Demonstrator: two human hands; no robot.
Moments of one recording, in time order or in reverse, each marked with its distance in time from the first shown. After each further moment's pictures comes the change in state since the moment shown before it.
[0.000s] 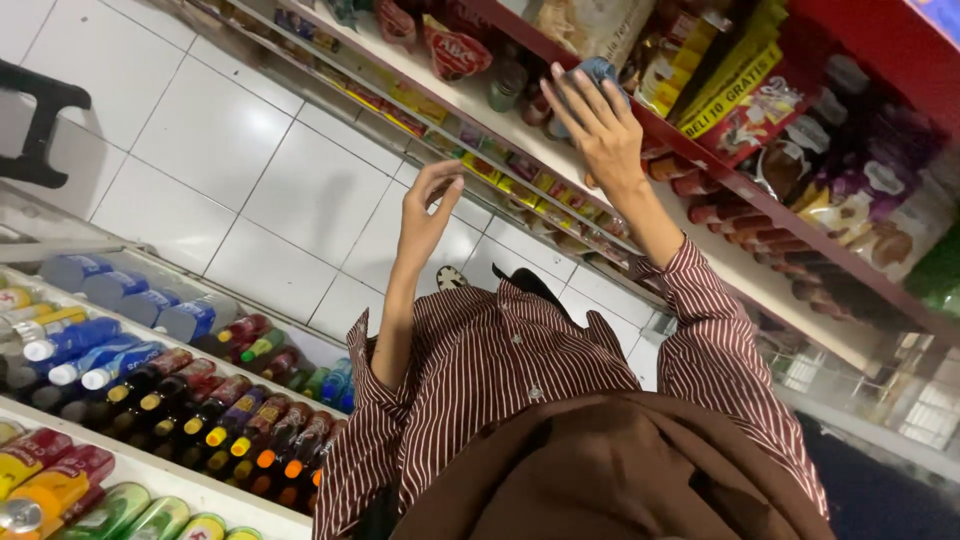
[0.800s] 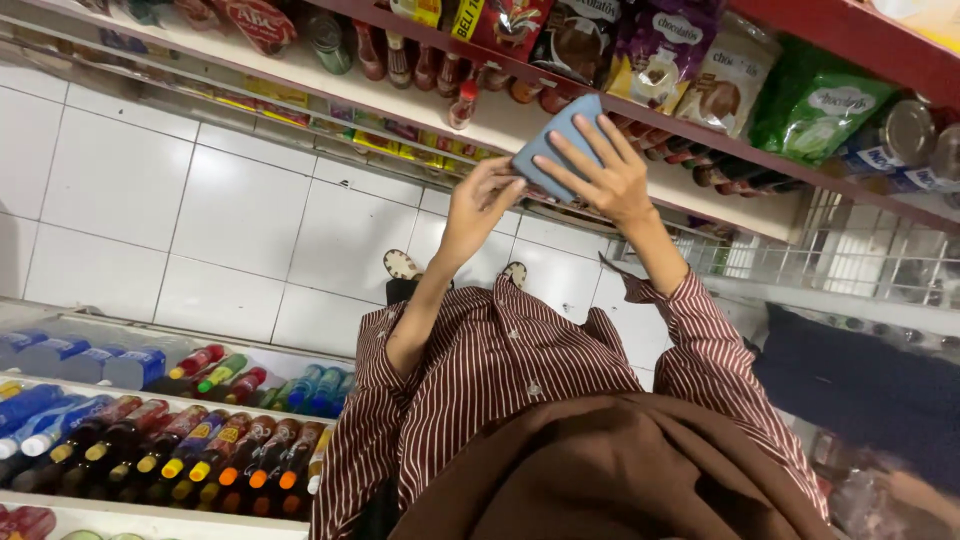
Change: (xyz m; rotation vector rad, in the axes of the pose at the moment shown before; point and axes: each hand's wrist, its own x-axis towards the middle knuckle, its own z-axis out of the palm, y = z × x) left_hand -0.077 0.008 0.260 -0.325 -0.453 -0.080; right_hand -0.261 0.083 -0.119 0.272 0.078 0.093
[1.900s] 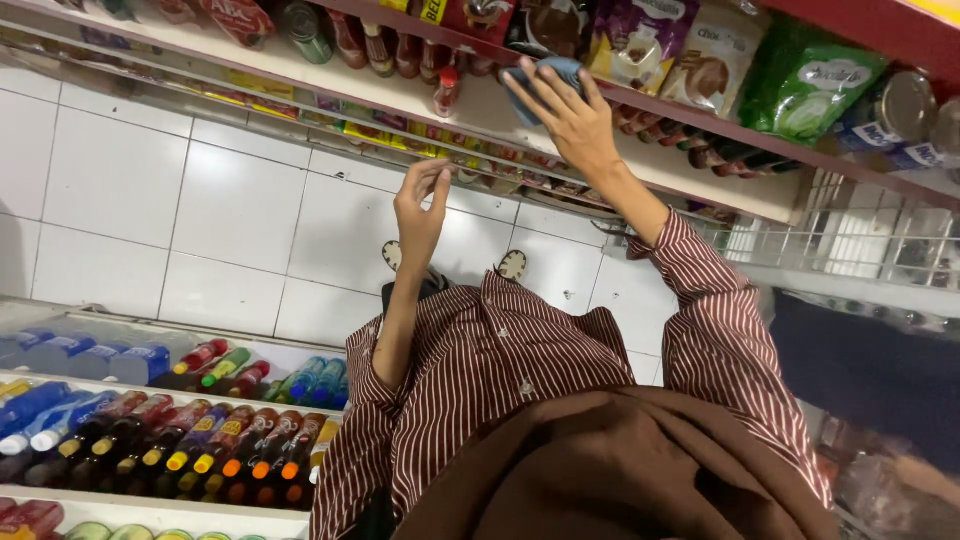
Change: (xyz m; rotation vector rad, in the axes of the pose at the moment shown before) left_hand -0.024 -0.013 -0.030 0.328 0.364 0.075; right_hand -0.005 0.023 0.073 -0.599 -0.186 0.060
